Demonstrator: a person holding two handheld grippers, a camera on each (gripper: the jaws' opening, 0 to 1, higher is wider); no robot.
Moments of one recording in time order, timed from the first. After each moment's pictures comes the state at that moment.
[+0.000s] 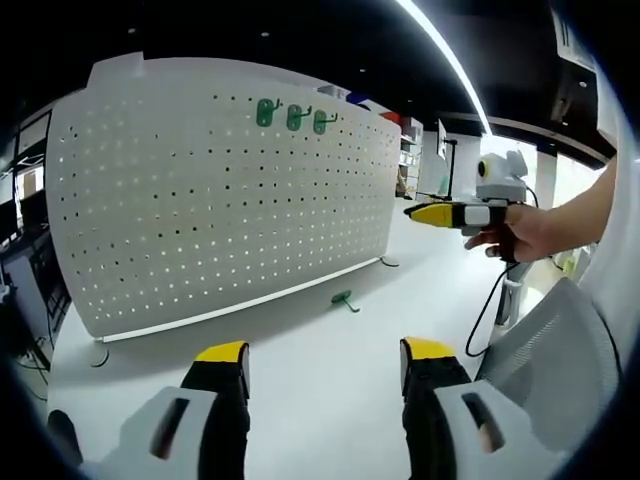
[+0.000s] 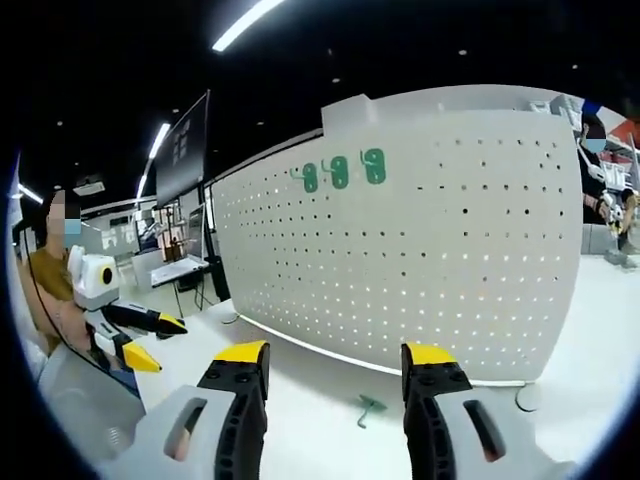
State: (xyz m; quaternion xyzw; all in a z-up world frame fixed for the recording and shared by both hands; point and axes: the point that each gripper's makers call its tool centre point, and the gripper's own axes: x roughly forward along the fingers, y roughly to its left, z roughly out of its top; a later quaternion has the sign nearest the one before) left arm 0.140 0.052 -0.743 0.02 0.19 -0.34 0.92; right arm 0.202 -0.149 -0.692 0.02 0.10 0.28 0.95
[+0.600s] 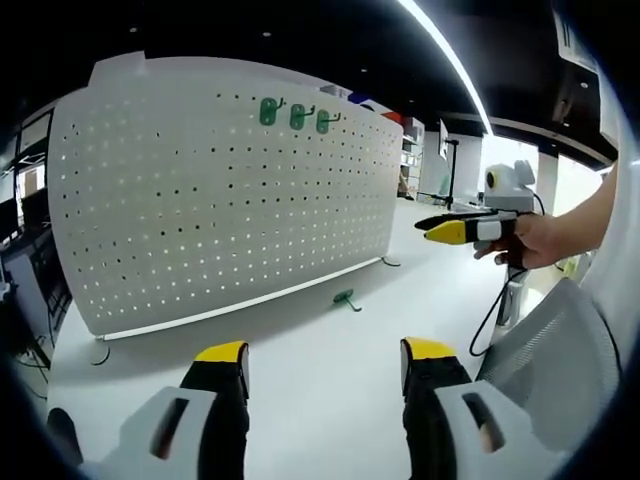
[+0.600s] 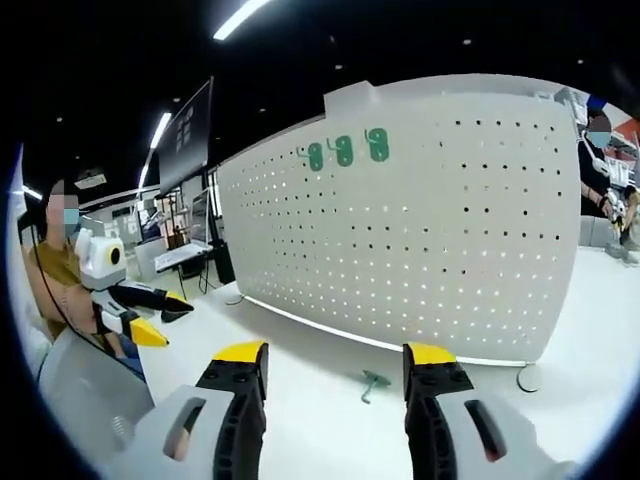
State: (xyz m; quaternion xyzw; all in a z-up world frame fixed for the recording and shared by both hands) left arm 0.141 0.055 -0.745 0.02 0.19 -0.34 0.92; right arm 0.185 -0.152 -0.713 0.01 0.13 0.29 0.95
